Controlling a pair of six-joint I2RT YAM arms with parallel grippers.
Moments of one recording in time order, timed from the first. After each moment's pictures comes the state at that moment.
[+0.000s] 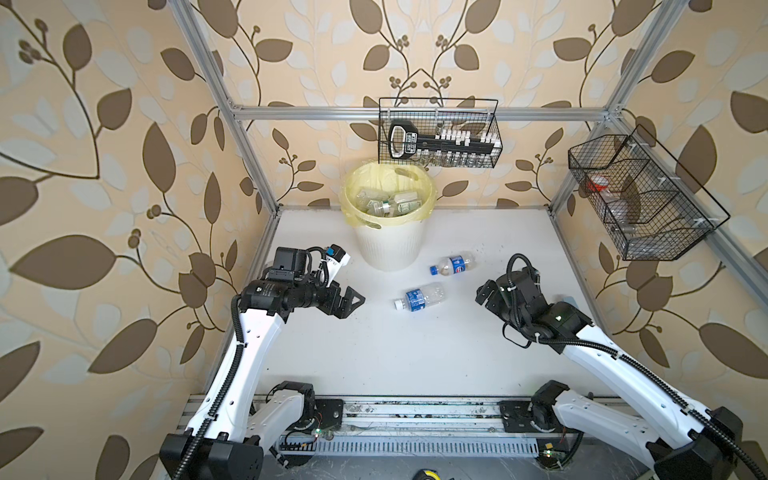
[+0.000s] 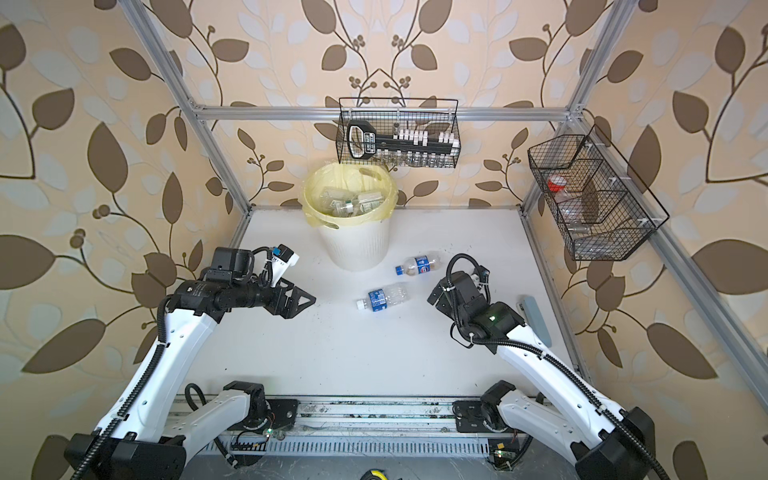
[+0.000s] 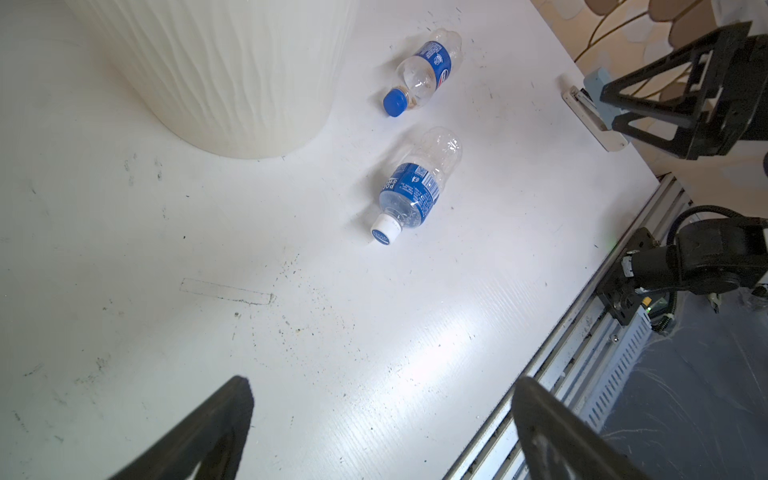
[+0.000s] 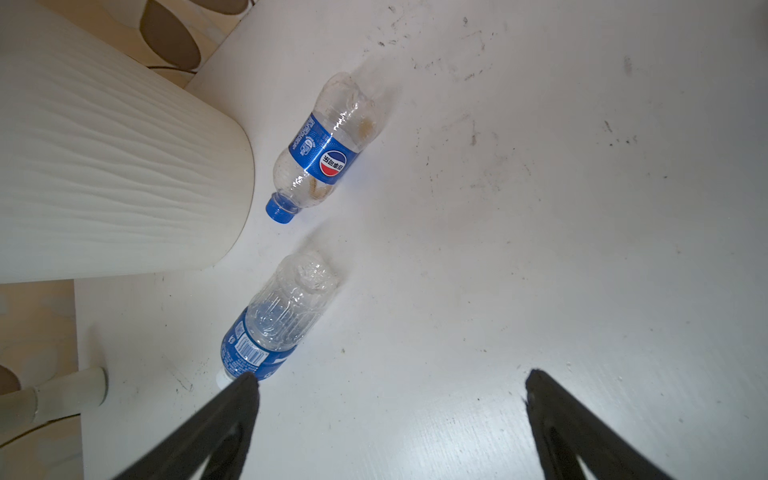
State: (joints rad) left arm -0.07 1.00 1.03 -0.98 0.59 0.24; right arm 0.55 0.99 0.82 -0.73 0.31 1.07
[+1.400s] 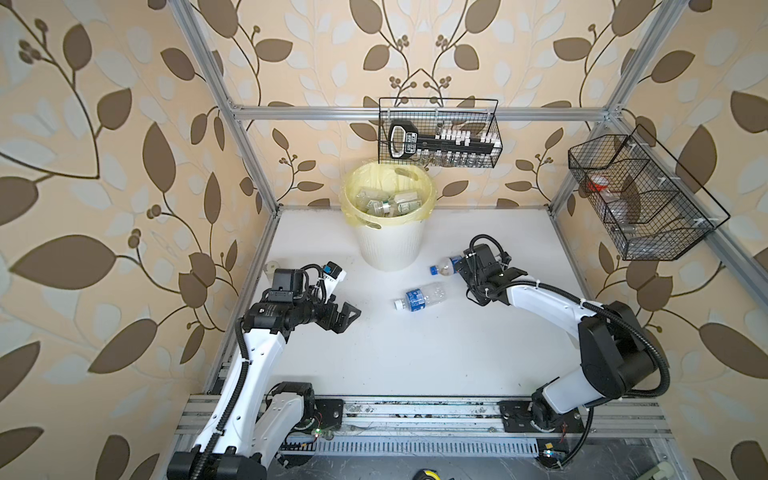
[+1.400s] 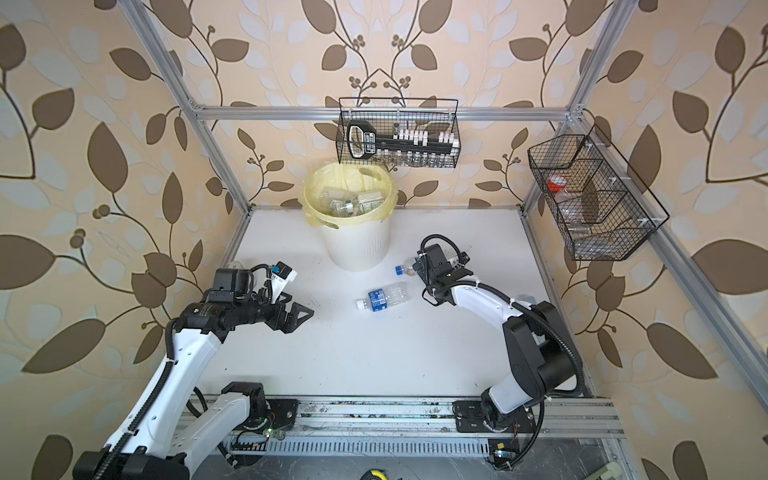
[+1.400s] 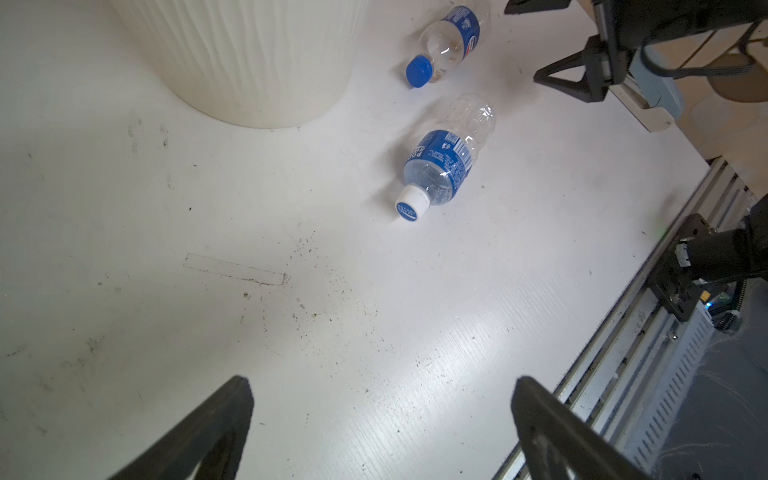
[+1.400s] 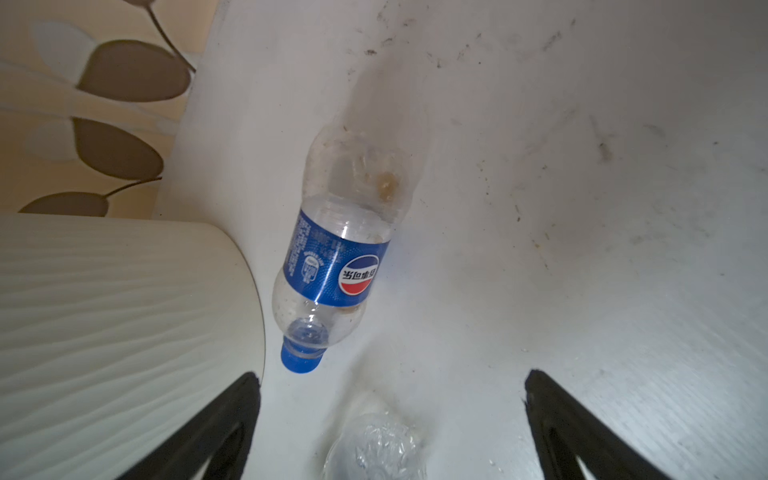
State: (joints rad) left arm -0.01 0.86 0.79 -0.85 0.61 0.30; right arm 0.44 1.59 0.96 -0.32 0.29 1.33
